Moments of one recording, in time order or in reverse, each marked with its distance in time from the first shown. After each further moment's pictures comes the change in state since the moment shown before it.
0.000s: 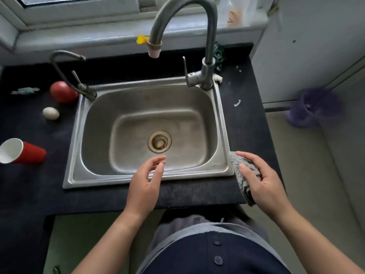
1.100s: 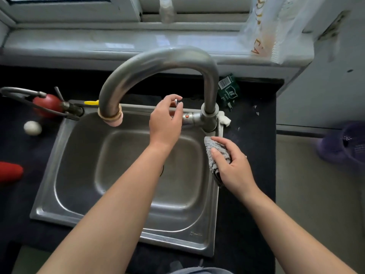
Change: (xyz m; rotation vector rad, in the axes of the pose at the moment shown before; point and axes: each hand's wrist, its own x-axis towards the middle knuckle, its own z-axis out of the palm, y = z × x) left_hand 0.284 0.102 0.101 0.210 0.353 0.090; right_hand 0.252 -0.014 0.015 0.015 -0.242 -0.031
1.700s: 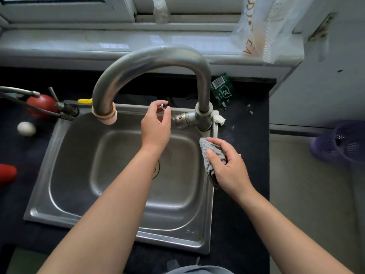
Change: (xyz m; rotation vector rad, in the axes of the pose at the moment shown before) left_hand -0.006 -0.018 -0.002 -0.108 0.032 -0.130; right_hand -0.009 -0.002 -0.002 0.022 -0.028 -0.008
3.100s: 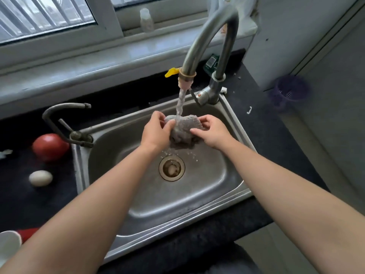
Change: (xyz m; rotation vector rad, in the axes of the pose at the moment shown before) left_hand 0.034 -0.073 -0.130 0.171 -0.596 0.222; right_hand 0.011 -0.018 0.165 -0.041 0.337 0.148
